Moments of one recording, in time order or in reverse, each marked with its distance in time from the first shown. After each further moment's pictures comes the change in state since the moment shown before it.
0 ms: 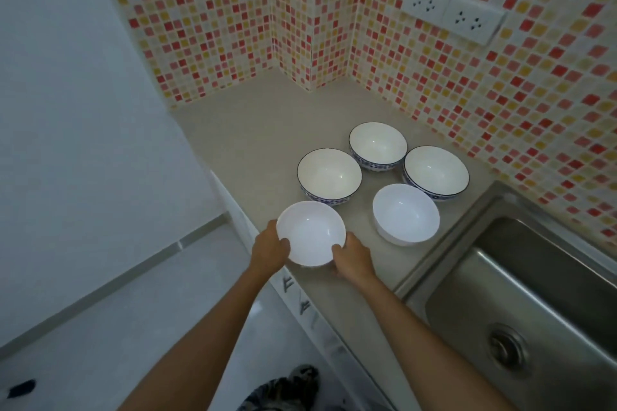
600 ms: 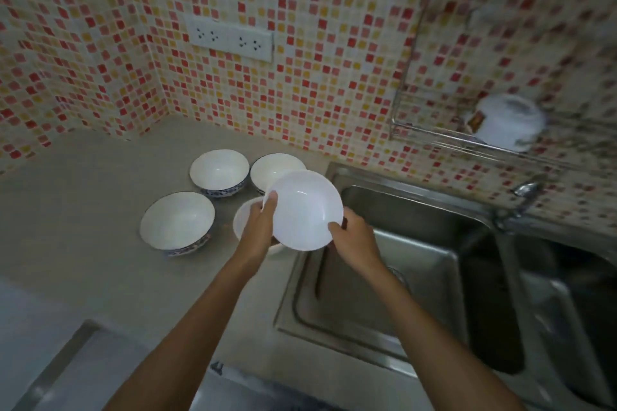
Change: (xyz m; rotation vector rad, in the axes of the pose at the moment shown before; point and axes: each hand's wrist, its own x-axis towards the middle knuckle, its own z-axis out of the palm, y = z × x) left_hand -0.042 0.195 0.106 -0.631 -0.561 0.219; right_hand -0.083 0.053 -0.191 0.187 0.555 -0.057
